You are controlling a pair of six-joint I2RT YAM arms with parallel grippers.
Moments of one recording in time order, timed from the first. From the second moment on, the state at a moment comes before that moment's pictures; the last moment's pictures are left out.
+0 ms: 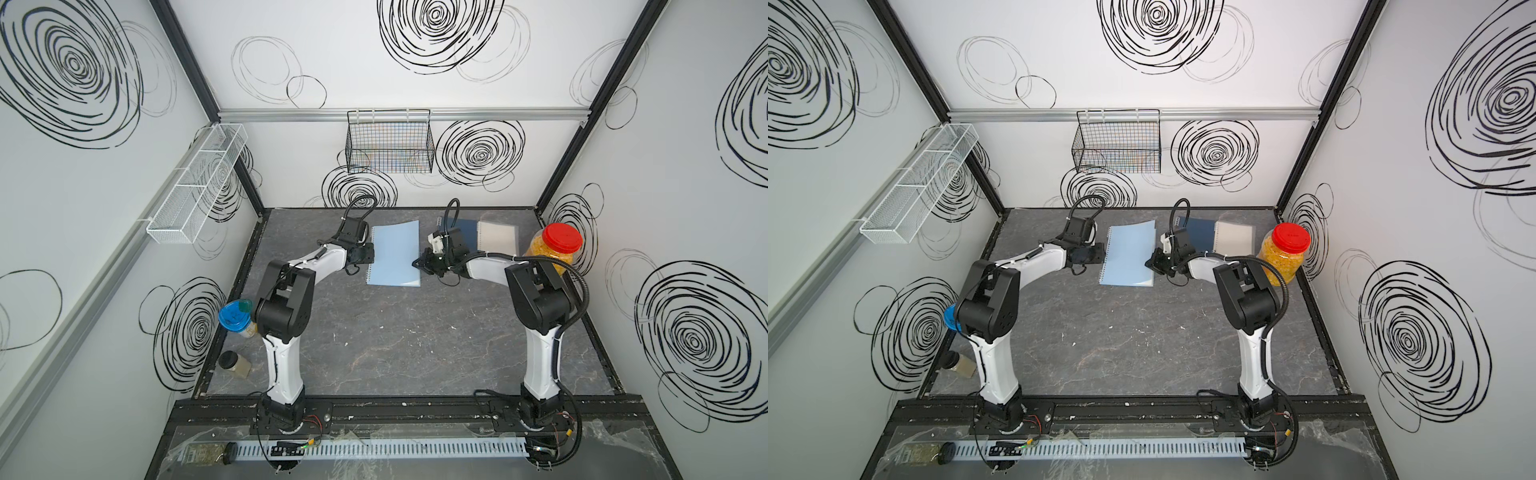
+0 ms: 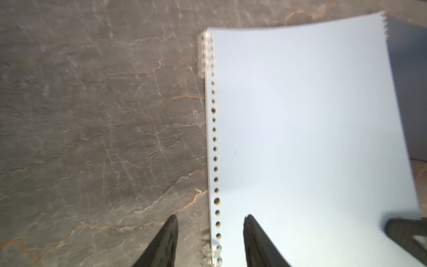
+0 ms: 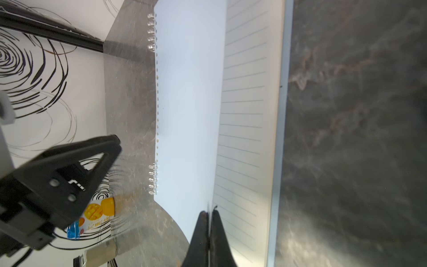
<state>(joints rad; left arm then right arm) -0.30 1.95 1.36 -0.28 0.03 -0.33 0.43 2.02 1.22 0.00 -0.50 0.71</state>
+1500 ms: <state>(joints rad) -0.45 1.86 1.02 -0.16 0.21 -0.34 0.46 1.71 0.87 0.02 -0.58 0.72</state>
